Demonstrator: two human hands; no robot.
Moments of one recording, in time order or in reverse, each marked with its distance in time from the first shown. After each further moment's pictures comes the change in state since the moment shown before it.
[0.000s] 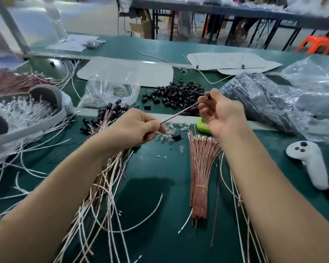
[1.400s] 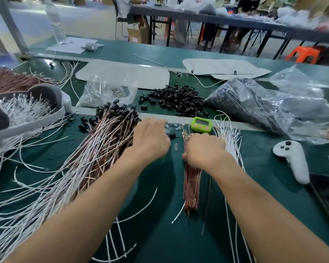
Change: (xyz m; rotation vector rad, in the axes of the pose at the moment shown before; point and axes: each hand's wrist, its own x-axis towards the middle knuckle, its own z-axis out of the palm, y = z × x) left_hand 0.029 -0.011 0.071 0.867 0.436 0.073; right_hand -0.050 0.045 -0.018 -2.220 -0.151 -0.236
